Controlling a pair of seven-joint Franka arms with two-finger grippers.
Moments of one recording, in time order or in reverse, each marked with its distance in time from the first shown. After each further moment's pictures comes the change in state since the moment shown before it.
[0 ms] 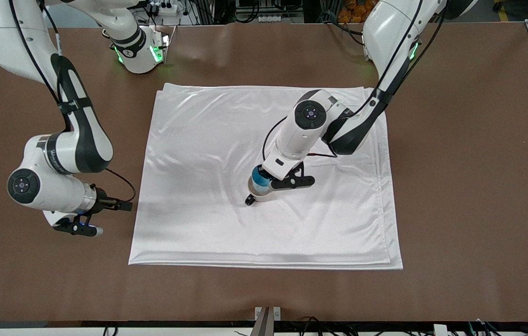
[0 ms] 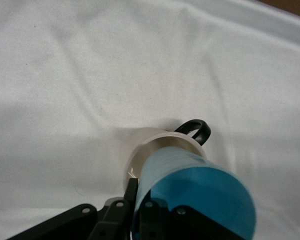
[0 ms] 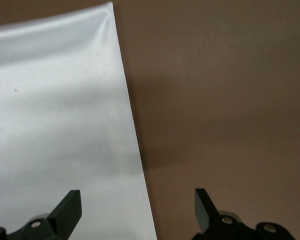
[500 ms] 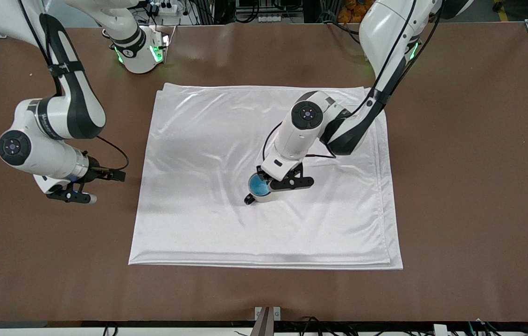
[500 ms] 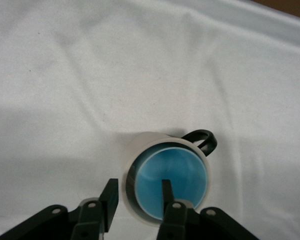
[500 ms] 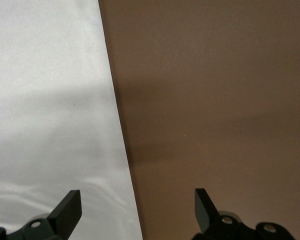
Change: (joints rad) left arm -0.036 0.007 0.045 0.011 0.001 0.002 0.000; right arm -0.029 -0.255 -0.001 -0.302 -0.001 0.014 -0.054
